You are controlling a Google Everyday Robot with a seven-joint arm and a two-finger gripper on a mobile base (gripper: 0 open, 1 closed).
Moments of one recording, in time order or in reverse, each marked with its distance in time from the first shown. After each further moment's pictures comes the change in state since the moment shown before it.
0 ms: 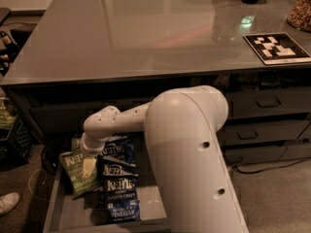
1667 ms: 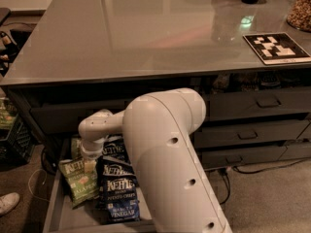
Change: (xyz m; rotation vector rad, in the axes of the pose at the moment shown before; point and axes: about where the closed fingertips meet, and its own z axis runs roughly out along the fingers) arm 0.026 0.003 0.043 -0.088 0.117 -0.031
